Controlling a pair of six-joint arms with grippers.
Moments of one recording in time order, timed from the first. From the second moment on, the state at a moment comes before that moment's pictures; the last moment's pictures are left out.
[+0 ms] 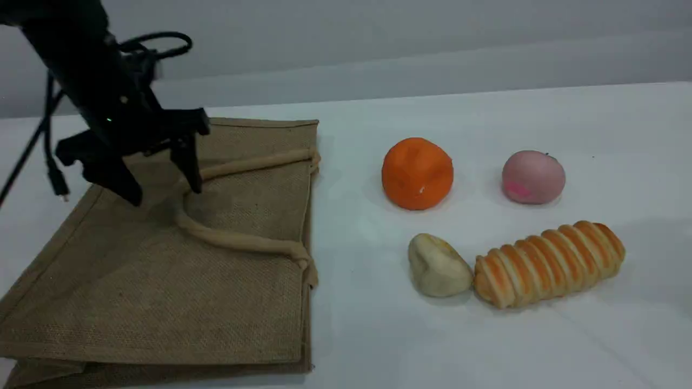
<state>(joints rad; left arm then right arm) -0.17 2.20 -1.44 -0.08 0.68 -0.24 0.04 1.40 -1.13 0.17 0.79 -0.16</state>
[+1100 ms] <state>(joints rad) -0.22 2.31 -1.52 -0.08 0.73 -0.20 0.04 1.40 -1.13 0.17 0.80 -0.16</state>
